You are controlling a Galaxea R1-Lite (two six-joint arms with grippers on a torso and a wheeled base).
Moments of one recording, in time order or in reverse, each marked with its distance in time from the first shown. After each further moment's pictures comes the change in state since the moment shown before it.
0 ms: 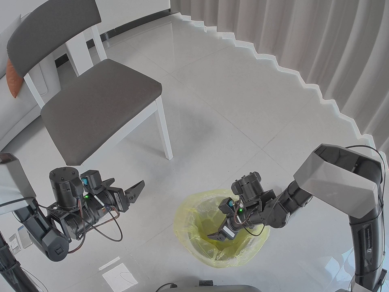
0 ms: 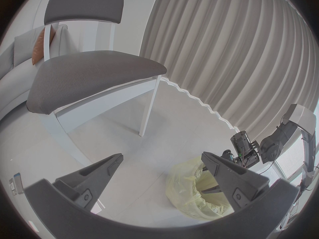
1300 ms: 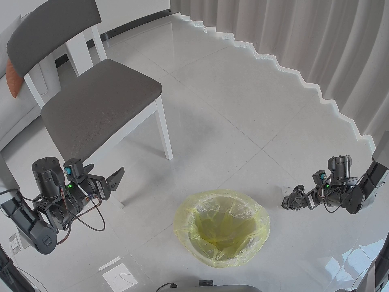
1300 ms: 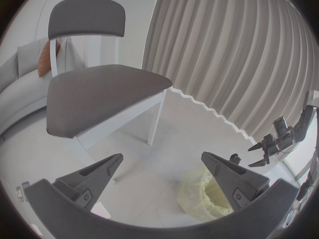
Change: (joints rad) left arm 0.121 -0.079 -0.011 0.018 0.016 0.140; right arm -0.527 -0.357 0.536 -0.380 -0.285 -0.013
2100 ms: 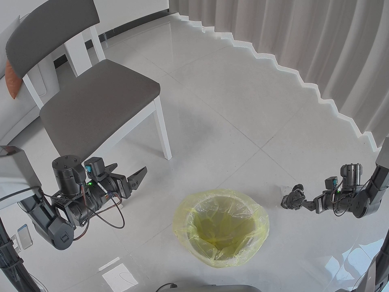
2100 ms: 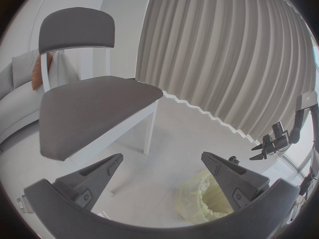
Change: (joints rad) left arm -0.084 0.127 -0.108 -0.030 -0.069 -0.073; right arm -0.162 0.054 0.087 -0.117 0.227 0.114
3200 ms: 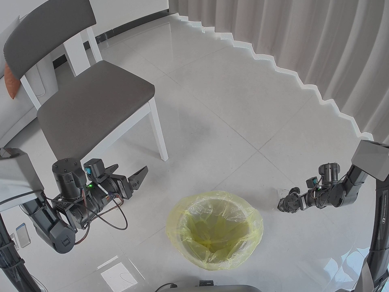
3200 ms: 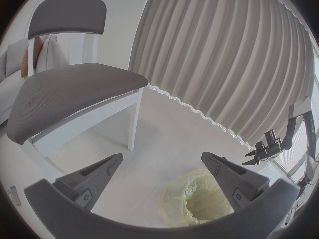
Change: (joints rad) left arm -0.022 0.010 0.029 -0.064 0.023 -0.050; right arm 0.026 0.303 -0.391 0.195 -0.012 -0.043
